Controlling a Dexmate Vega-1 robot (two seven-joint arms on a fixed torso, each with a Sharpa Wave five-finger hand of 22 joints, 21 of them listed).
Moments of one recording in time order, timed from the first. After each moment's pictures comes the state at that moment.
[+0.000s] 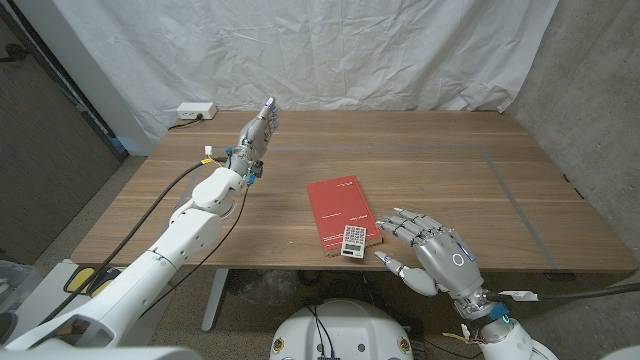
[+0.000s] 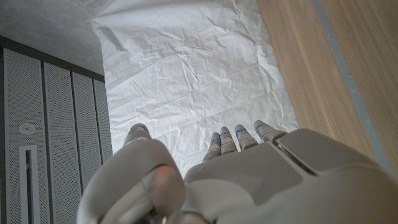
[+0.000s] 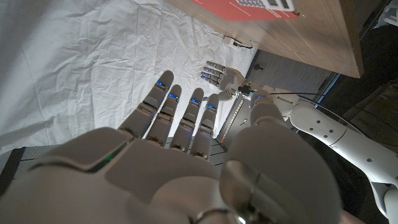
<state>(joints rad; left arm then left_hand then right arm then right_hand) 0.94 0.60 0.34 -1.66 -0.63 -0.18 0.10 0.41 0.00 0.03 0.06 0.30 -0.06 0.06 0.20 0.18 -0.04 0.01 0.20 0.18 -0.07 0.02 0.18 0.18 -0.11 -0.04 0.20 0.18 -1.82 -0.90 -0.28 -2.17 -1.11 -0.12 -0.87 0.58 -0.06 0.31 -0.16 0.26 0.56 -0.15 0.24 0.20 0.55 -0.13 0.26 0.19 0.49 -0.05 0.21 0.19 0.50 -0.05 0.37 0.18</state>
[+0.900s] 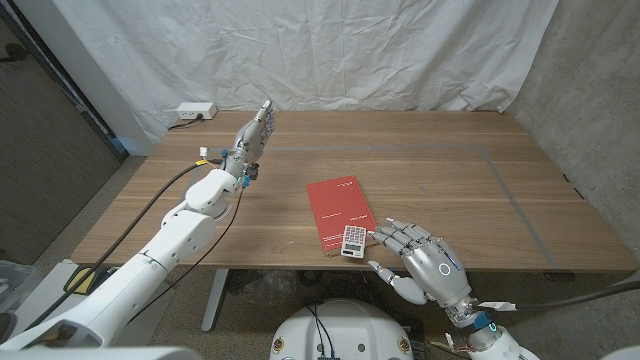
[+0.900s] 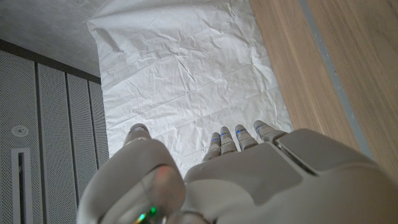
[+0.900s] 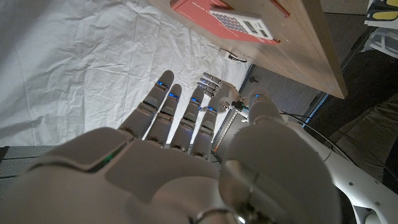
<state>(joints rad) 0.97 0.64 0.31 -1.70 -0.66 -0.15 0.09 0.41 0.00 0.03 0.06 0.30 -0.06 0.06 0.20 0.18 -0.04 0.01 0.20 0.18 -0.07 0.02 0.18 0.18 -0.11 -0.04 0.20 0.18 -1.72 -0.95 -0.48 -2.14 -1.15 -0.28 -0.87 0.61 -0.05 0.32 -0.16 0.27 0.54 -0.19 0.22 0.20 0.56 -0.12 0.26 0.19 0.50 -0.05 0.21 0.19 0.51 -0.05 0.36 0.18</state>
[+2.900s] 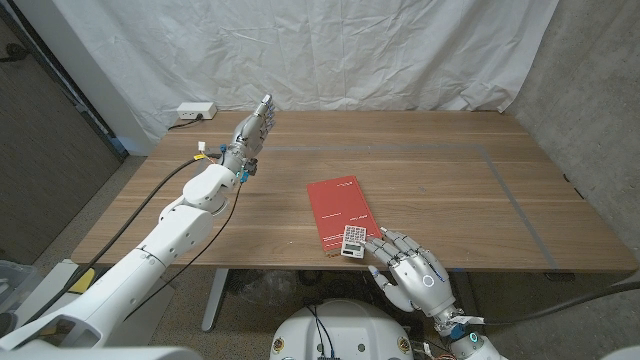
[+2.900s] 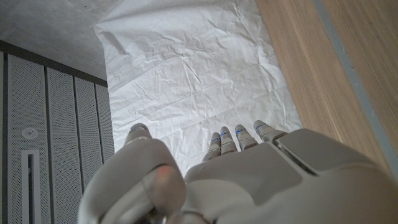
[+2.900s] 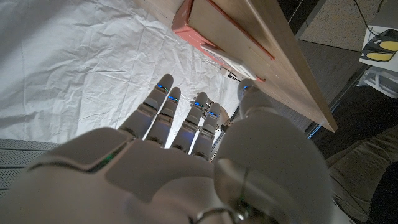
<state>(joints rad) 0.95 0.64 0.31 -1.71 -0.66 -0.15 0.08 0.42 0.01 0.02 0.06 0.30 -0.06 0.06 0.20 0.18 -0.04 0.01 0.20 0.18 -0.07 0.02 0.18 0.18 -0.11 -0.04 0.20 0.18 -1.59 -0.92 -0.69 -2.04 -1.23 -0.47 -0.86 0.76 -0.03 0.37 -0.17 0.29 0.47 -0.22 0.21 0.21 0.52 -0.20 0.25 0.21 0.45 -0.05 0.19 0.20 0.47 -0.05 0.31 0.19</state>
